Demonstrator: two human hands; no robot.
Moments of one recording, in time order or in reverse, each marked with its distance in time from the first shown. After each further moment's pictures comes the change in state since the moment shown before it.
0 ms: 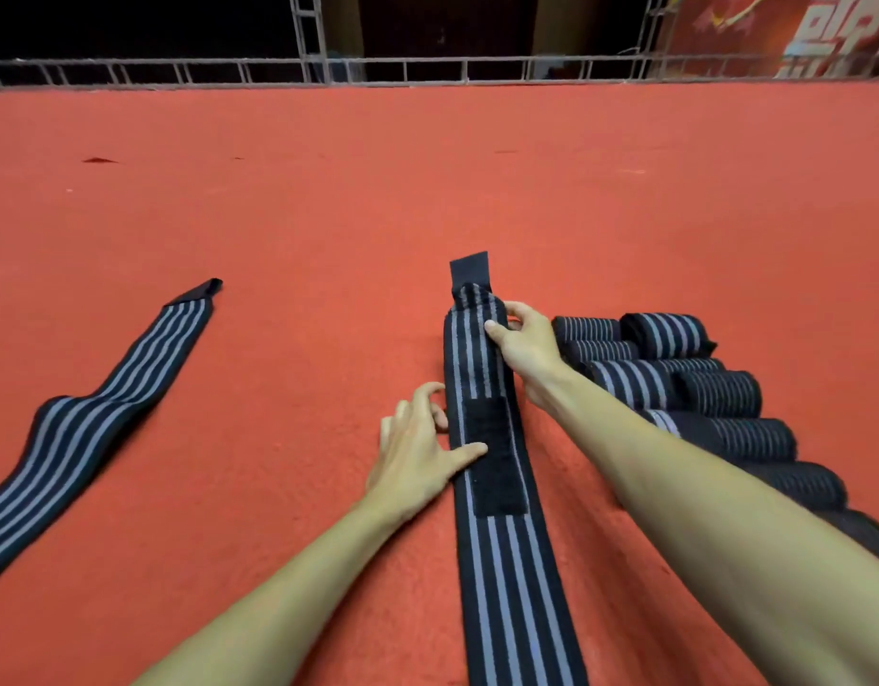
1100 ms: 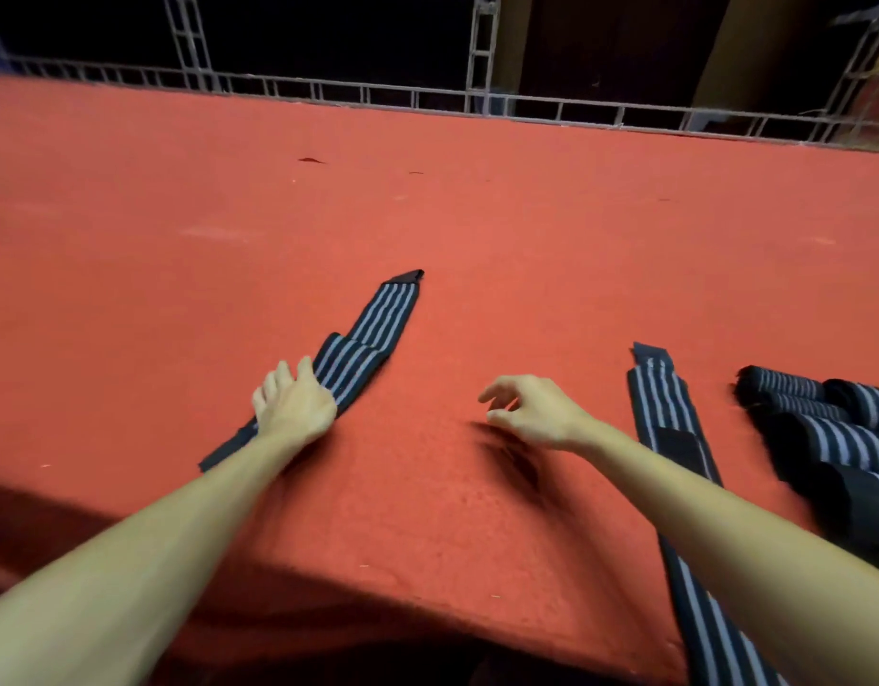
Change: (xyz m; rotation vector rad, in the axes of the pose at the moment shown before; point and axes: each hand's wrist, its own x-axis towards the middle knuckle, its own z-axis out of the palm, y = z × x) left_hand -0.090 -0.190 -0.242 0.432 0.263 -0.710; right_hand -0.127 -0.035 0.156 -0.918 -0.706 -0.396
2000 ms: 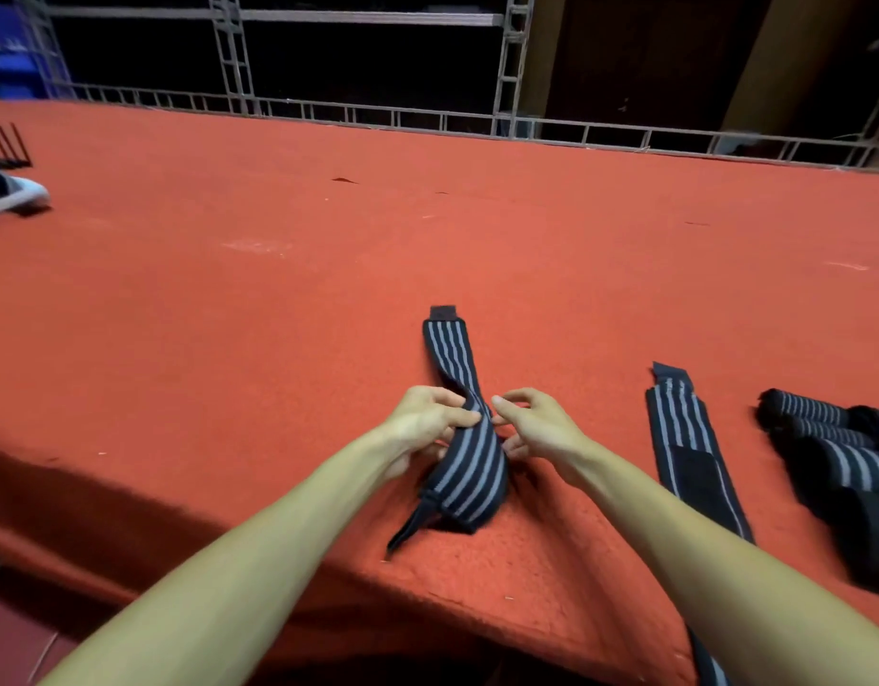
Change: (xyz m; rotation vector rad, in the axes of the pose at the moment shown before) left_hand -0.076 0.080 -0.013 -0.975 -0.626 0.076; right_hand 0.000 -0.023 0.026 0.839 0.099 0.308
